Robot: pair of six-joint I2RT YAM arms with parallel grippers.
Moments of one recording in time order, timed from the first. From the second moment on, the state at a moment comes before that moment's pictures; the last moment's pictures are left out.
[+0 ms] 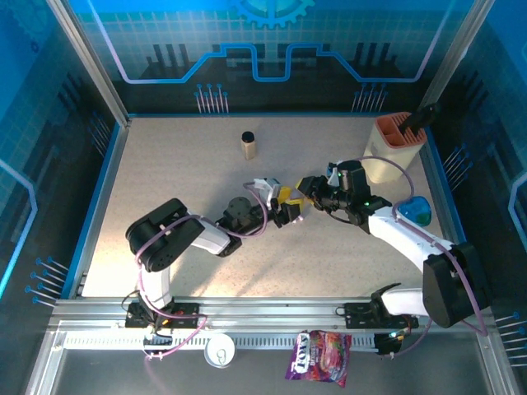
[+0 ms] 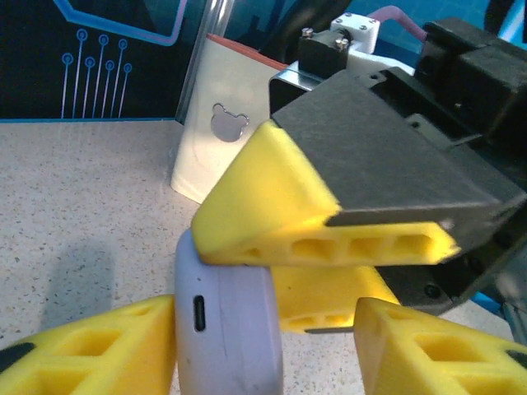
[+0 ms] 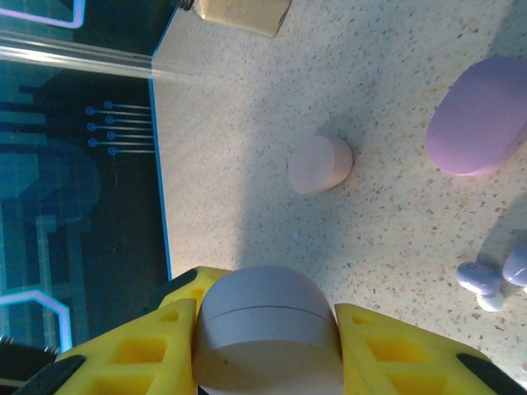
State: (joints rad) left arm -0.75 1.88 0.66 1.26 0.22 -0.38; right arm 0.37 1.31 0.75 -0.03 -0.45 1.05
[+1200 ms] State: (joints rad) left arm -0.60 1.72 0.62 1.31 0.78 -0.95; right arm 0.25 1.30 0.73 0.22 -1.18 0.50
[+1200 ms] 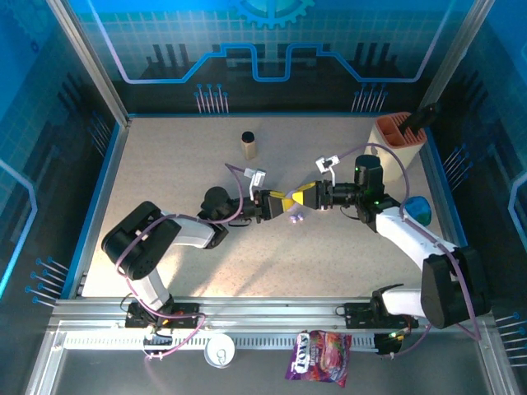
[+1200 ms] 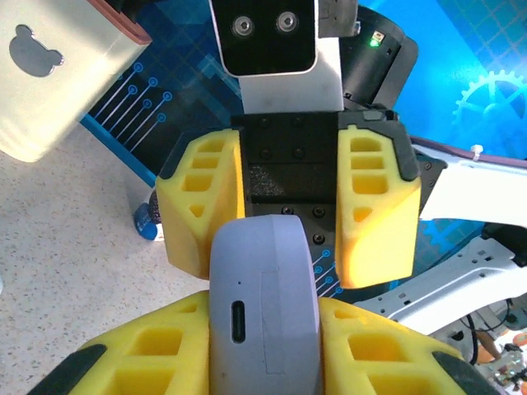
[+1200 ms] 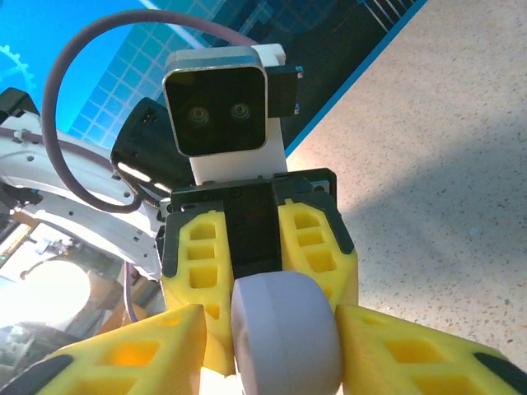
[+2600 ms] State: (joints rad) left arm -0.59 1.72 0.65 1.30 0.48 -0.19; right arm 0.42 1.16 0.62 0.41 -0.47 1.46
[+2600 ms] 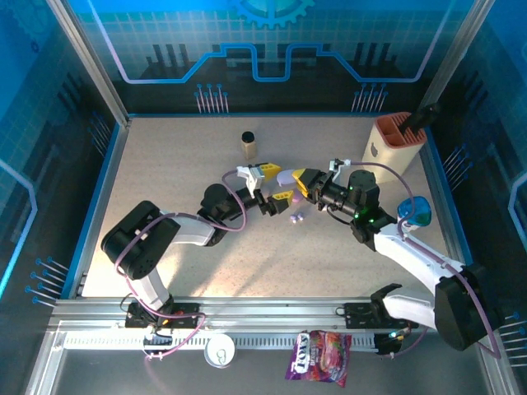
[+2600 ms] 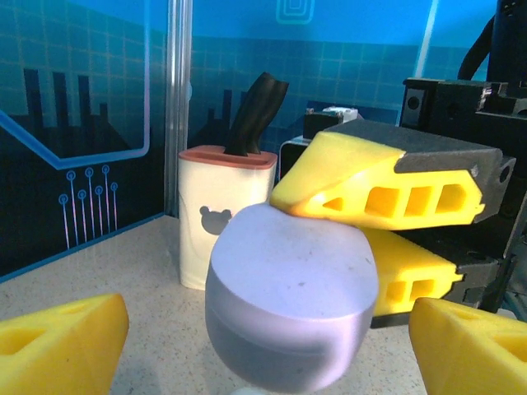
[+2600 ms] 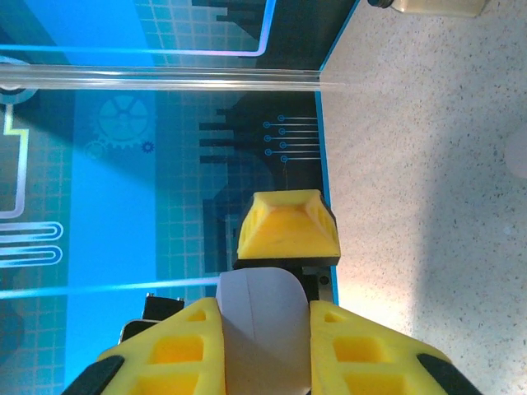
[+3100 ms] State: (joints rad) left arm -0.59 1.74 0.70 1.30 0.52 -0.17; right arm 0.42 1.17 0.63 0.47 -0.52 1.58
